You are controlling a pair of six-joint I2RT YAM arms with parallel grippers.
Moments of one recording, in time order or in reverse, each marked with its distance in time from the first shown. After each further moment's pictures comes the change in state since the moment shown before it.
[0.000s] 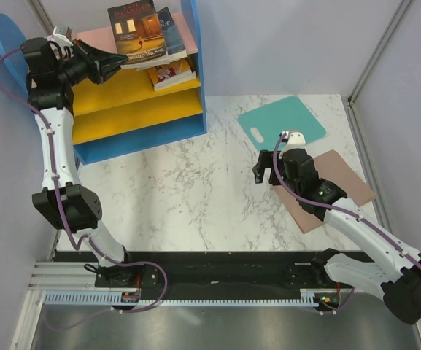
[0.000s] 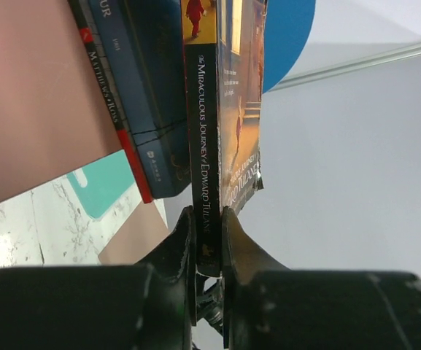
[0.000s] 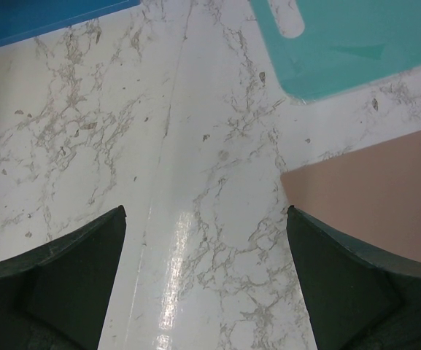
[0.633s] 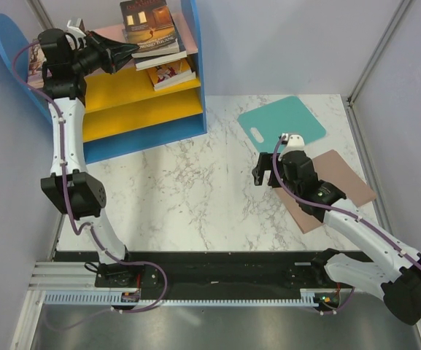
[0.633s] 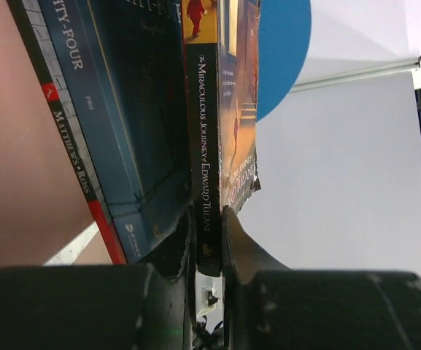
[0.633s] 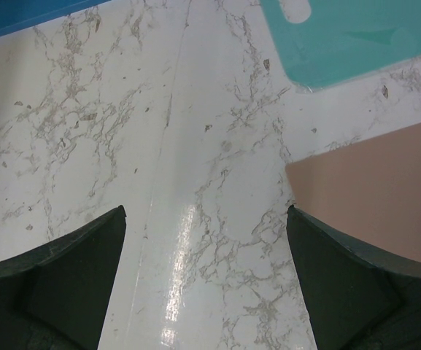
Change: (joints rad) left arm -0.074 0.137 0.156 0.048 -0.046 -0.132; right arm 0.000 -0.002 -0.029 0.013 -0.018 0.018
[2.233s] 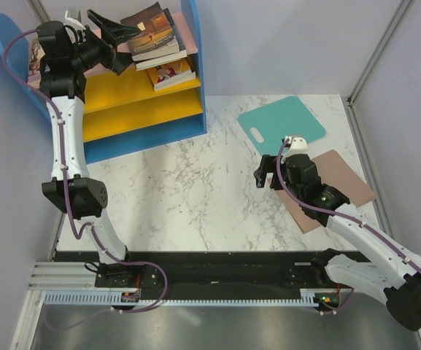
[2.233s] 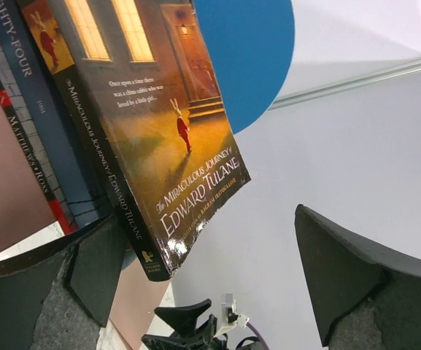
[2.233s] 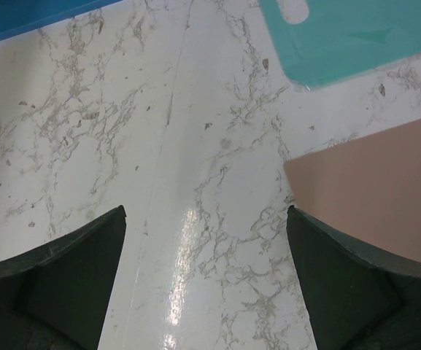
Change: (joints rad) left arm -0.039 0.008 0.135 -0.136 -0.106 0.112; right arm 0.000 -0.052 -0.032 0.000 -0.001 0.001
